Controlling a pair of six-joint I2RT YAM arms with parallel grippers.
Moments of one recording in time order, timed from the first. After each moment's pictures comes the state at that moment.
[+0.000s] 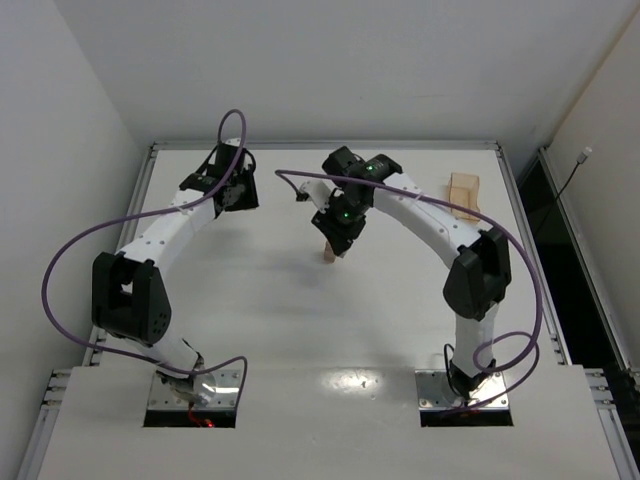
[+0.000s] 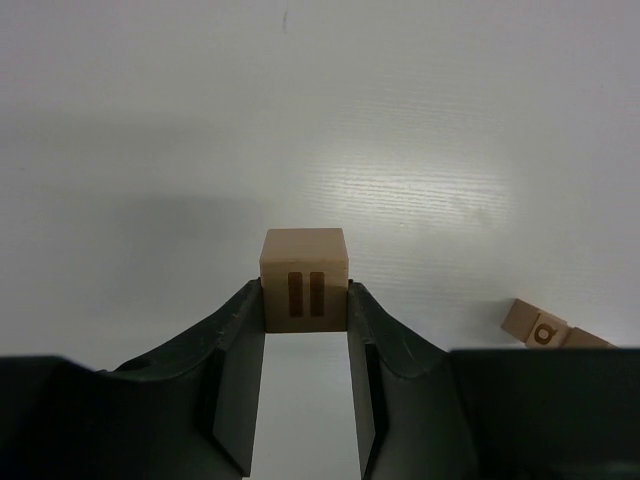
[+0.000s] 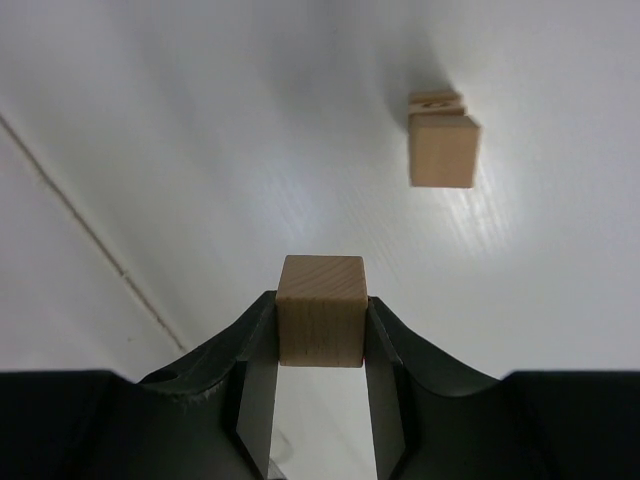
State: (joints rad) left arm -0.27 1.60 1.35 -0.54 -0.16 -0.37; right arm 0.65 1.93 1.80 -1.16 -0.28 -0.39
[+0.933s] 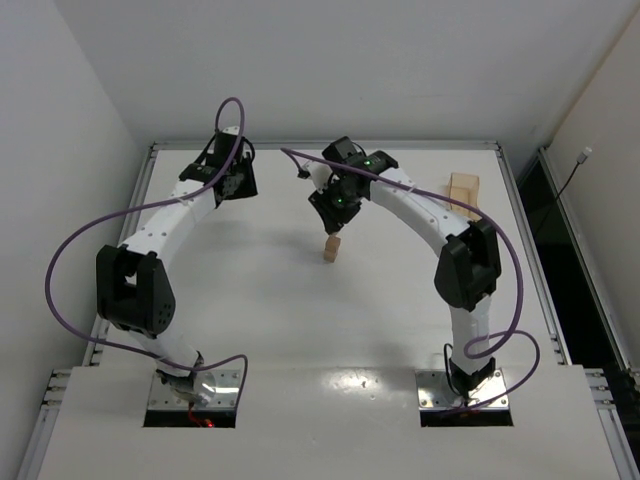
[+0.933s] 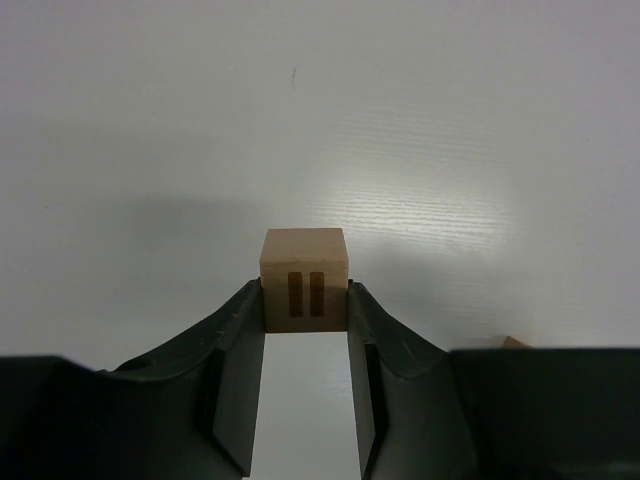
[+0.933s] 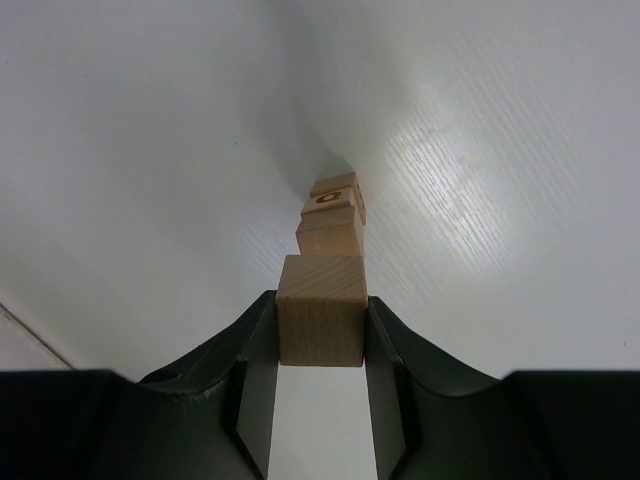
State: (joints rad) left arm -0.24 1.66 1.45 -0.55 -0.18 -0.36; right arm 0.60 2.02 1.84 -0.94 -0.19 -0.23
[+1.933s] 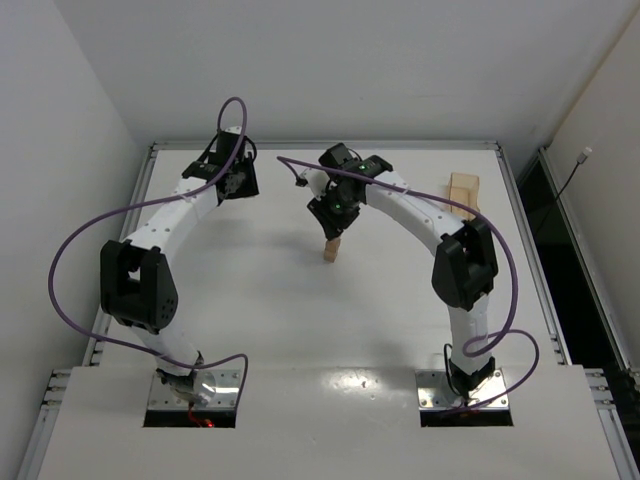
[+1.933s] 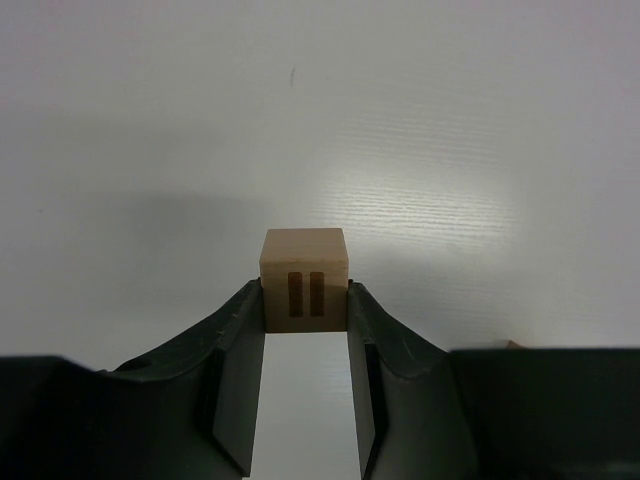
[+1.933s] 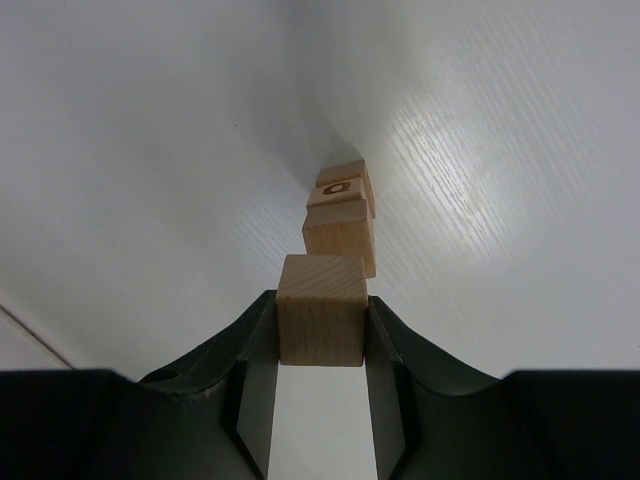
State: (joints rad) left arm -0.24 1.69 1.47 -0.55 -0.18 -0.36; right arm 0.61 2.03 1.82 -0.94 -0.18 -0.24
